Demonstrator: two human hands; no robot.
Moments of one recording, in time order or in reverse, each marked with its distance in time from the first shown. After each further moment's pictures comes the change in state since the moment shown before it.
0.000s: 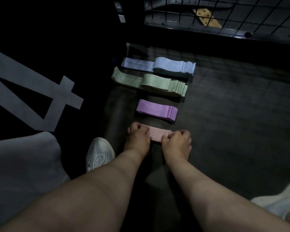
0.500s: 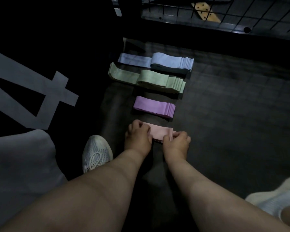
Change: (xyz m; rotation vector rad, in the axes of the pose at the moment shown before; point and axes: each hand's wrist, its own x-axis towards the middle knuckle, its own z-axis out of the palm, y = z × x) left_hand -0.005 0.011 0.006 0.156 0.015 0.034; right_hand -0.003 0.007 -0.001 0.396 0.000 0.186
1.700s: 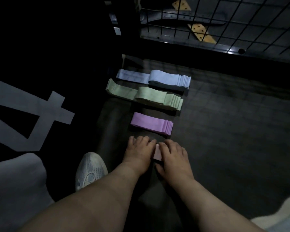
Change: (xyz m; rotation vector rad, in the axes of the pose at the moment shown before) left_hand 0.025 0.010 -0.007 0.453 -0.219 0.298; right_hand 0.015 0.008 -0.022 -0.855 -0.173 -0.795
